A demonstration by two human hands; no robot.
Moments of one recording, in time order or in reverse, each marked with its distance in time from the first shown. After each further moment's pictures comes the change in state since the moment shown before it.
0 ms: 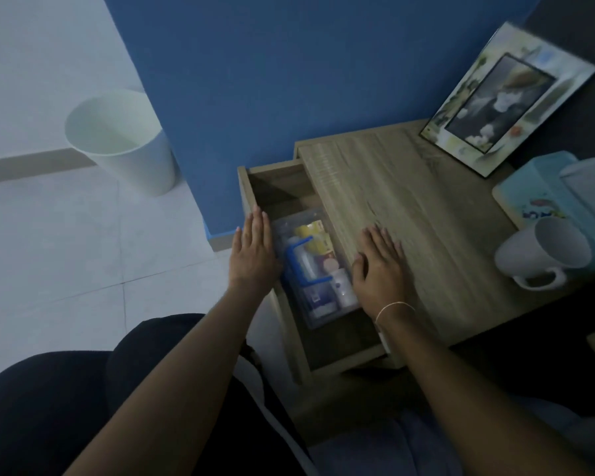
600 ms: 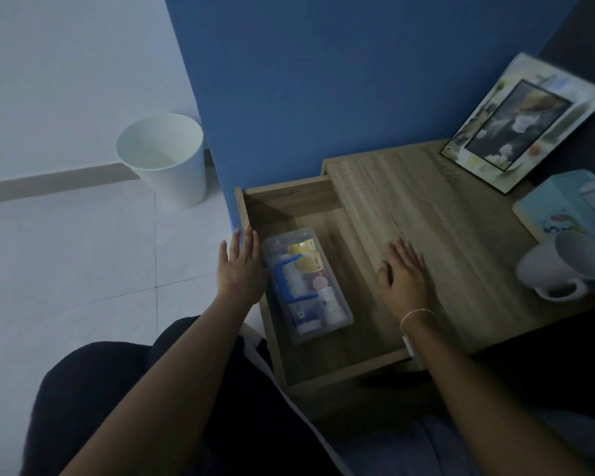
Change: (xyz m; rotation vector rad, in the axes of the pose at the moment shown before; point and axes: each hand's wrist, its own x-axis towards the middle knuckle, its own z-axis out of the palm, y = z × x) left_hand -0.036 -0.063 -0.029 0.166 -0.107 -0.075; right_hand -0.006 -0.009 -0.011 0.083 -0.003 0.034
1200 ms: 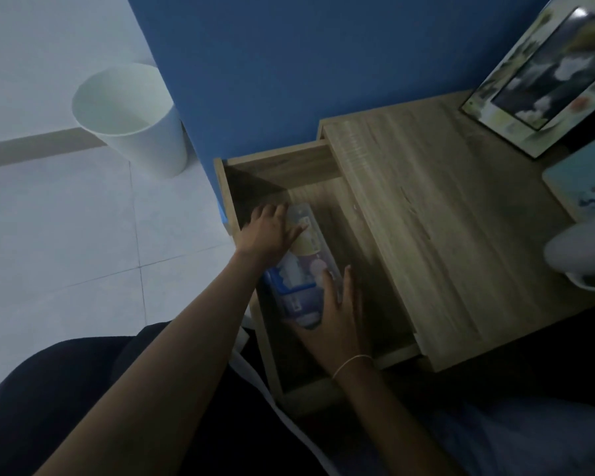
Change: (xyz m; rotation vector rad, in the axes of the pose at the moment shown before) left_hand 0.078 0.033 0.022 -0.494 -0.044 0.117; right_hand -0.073 -0.082 0.074 0.163 -0.309 0.168
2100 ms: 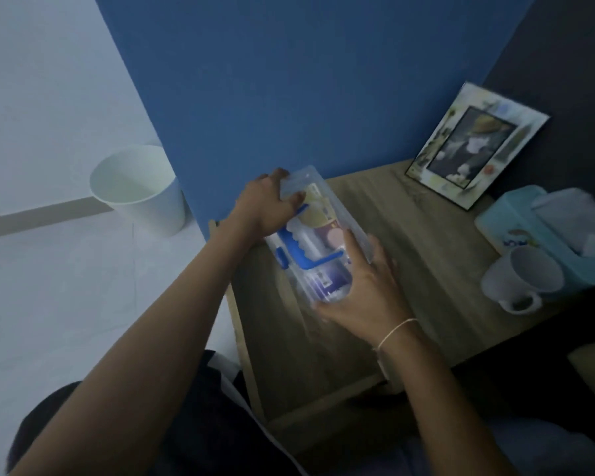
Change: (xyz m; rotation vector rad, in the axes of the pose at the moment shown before) left_hand -0.014 0.113 -0.156 -0.183 0.261 0.145; right_hand 0.013 -0.036 -0.181 0.033 0.103 -0.156
